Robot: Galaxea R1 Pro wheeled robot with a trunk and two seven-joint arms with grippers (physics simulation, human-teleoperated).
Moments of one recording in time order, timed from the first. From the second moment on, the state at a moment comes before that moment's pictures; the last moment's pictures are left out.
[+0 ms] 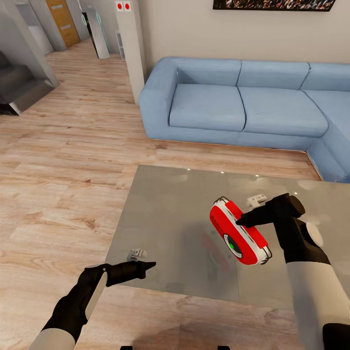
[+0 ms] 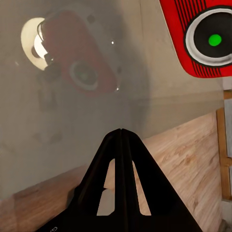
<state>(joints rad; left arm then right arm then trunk) -0.48 0.03 -0.01 -0.98 0.13 0.57 -0.82 -0.85 -0.12 -0.12 -1.27 0.98 1.05 1.15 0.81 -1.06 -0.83</state>
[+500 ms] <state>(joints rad) -0.48 0.03 -0.01 -0.98 0.13 0.57 -0.82 -0.85 -0.10 -0.16 -1.18 0.97 1.05 1.03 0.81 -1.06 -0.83</state>
